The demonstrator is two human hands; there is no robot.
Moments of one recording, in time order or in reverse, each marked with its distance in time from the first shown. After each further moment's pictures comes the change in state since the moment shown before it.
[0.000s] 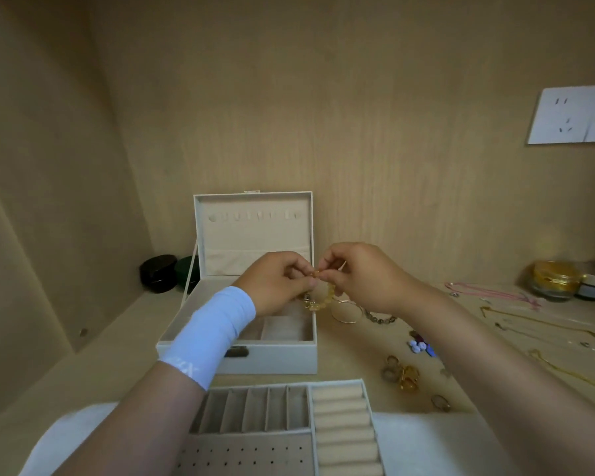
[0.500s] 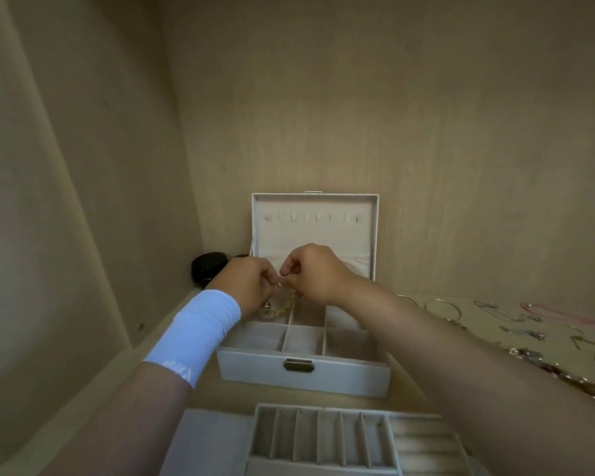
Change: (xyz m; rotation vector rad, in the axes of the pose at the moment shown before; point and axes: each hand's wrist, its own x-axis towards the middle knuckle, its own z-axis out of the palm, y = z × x) left_hand -0.012 -0.080 -0.094 0.532 0.178 -0.186; right_hand 0.110 -0.062 0.117 -0.048 -0.108 -0.054
